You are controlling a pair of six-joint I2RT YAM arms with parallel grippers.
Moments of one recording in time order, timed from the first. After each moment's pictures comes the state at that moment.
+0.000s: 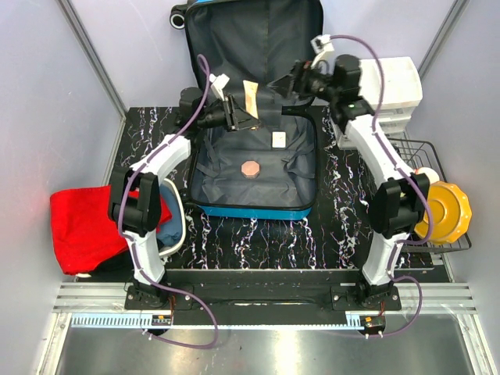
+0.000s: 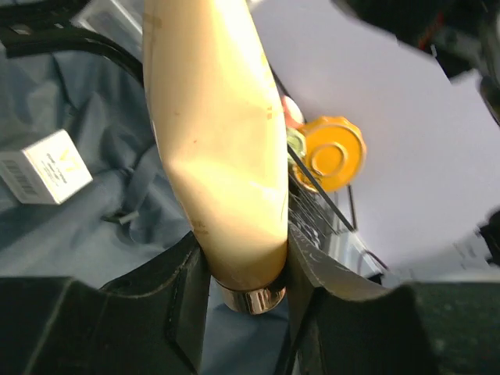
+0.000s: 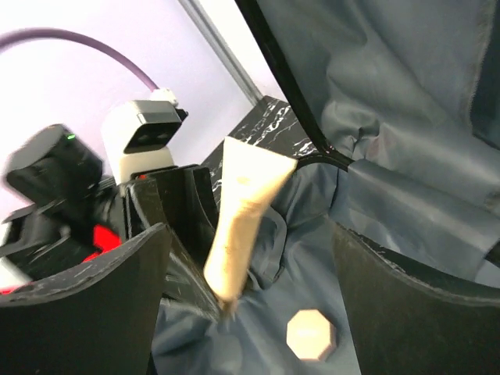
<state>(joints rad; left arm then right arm) -0.30 1.92 1.57 0.23 0.87 -0.70 0.31 1.90 1.87 -0.01 -0.58 0.46</state>
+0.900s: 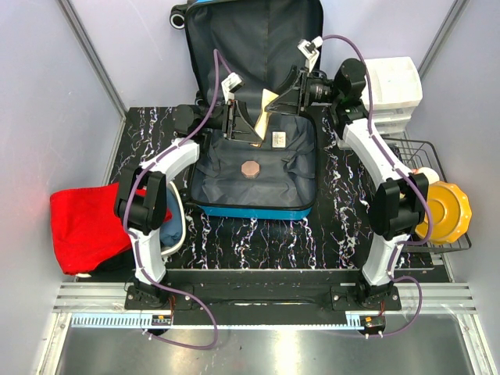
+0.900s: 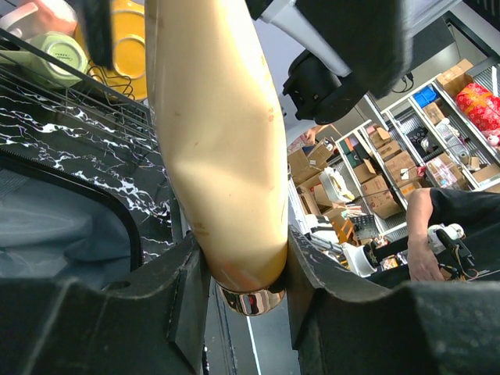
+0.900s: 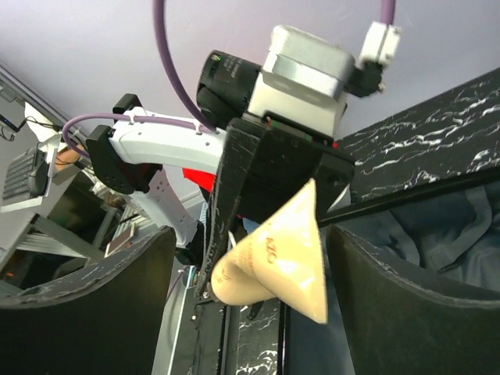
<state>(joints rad) -0.34 1.96 1.51 1.27 1.43 -1.63 0.28 1.88 1.81 0.45 -1.28 0.87</state>
